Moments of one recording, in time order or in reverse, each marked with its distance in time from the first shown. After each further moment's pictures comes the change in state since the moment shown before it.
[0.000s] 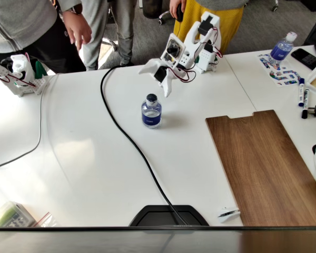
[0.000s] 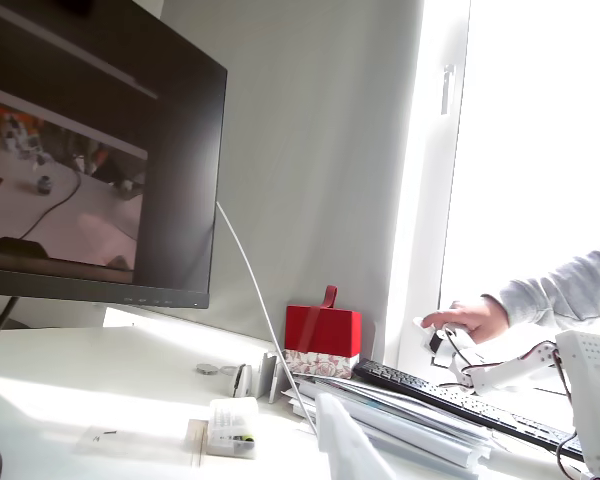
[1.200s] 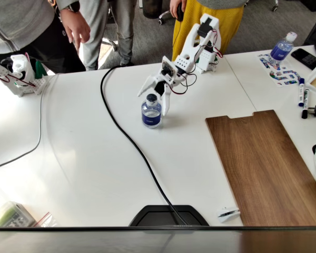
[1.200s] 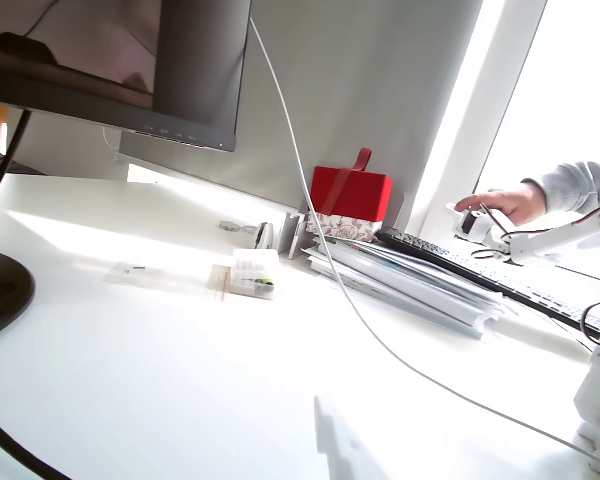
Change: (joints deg) arm 0.4 -0.6 3.8 16.3 -1.8
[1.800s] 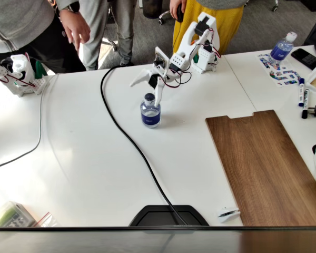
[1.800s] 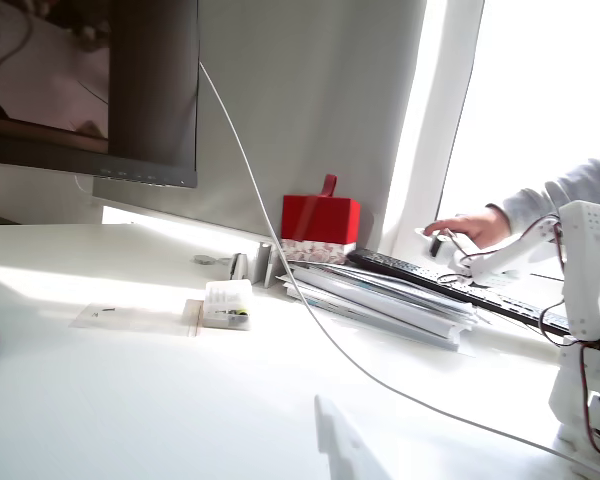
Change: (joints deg) arm 3.3 -1.4 1.1 -7.8 3.9
